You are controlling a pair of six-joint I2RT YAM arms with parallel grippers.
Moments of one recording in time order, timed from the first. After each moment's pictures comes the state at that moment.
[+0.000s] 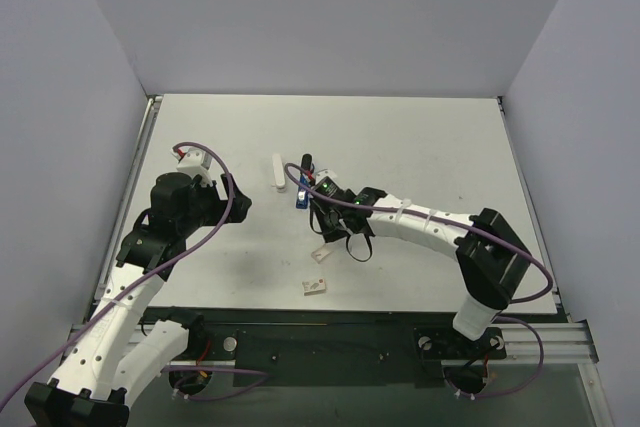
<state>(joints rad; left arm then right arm) -0.29 0.80 0.82 -0.51 0.07 -0.38 0.90 1.69 1.14 -0.50 0.17 0.41</state>
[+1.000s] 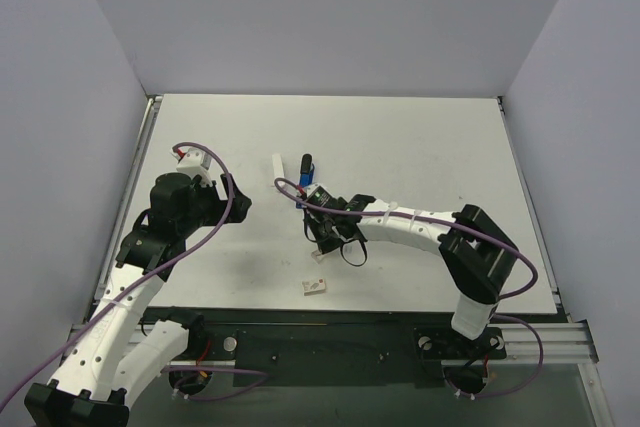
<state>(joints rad) -0.29 0.80 0.81 -0.51 0.07 -0.38 0.94 1.75 1.11 -0.46 0.09 0.36</state>
